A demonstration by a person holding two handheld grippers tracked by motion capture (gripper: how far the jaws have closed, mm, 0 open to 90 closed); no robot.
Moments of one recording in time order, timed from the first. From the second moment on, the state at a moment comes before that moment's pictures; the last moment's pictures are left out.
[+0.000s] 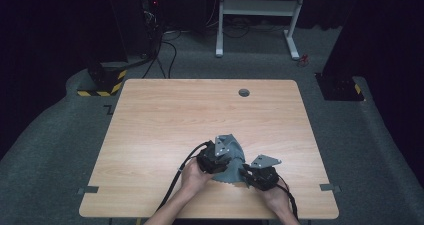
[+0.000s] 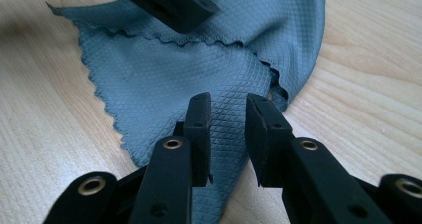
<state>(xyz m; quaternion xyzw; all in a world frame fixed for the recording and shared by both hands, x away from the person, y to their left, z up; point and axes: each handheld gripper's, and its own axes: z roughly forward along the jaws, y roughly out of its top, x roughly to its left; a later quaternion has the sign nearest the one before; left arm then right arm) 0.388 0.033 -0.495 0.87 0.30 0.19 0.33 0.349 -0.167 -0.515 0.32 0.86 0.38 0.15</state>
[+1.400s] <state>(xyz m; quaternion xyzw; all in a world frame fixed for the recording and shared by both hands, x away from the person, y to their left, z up) 0.396 0.153 -0.508 0.80 0.46 0.18 0.34 0.344 -0.165 -0.510 0.28 0.88 0.36 0.16</state>
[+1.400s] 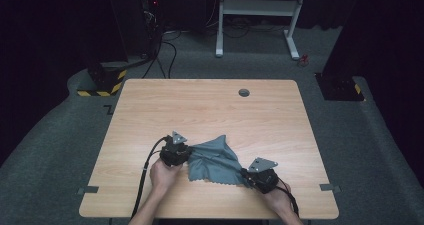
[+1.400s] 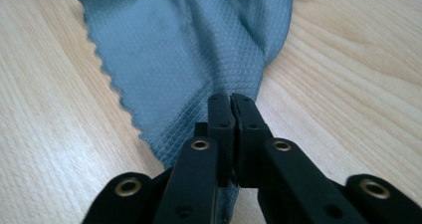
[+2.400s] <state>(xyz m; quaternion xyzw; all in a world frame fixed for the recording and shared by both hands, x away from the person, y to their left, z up) 0.351 0.158 -0.527 0.79 0.45 0.21 0.36 0.386 -0.084 -0.469 0.25 0.88 0.38 0.13</state>
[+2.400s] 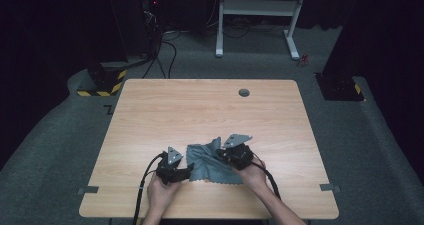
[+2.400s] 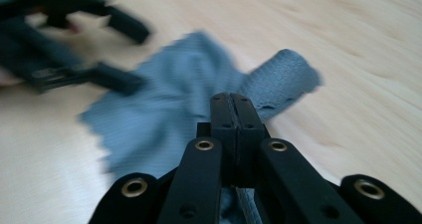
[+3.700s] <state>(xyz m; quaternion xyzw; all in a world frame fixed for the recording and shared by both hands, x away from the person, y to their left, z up) 0.351 0.158 -0.527 0.79 0.45 0.21 0.36 0.416 -0.107 -0.461 0.33 0.85 0.36 0.19</state>
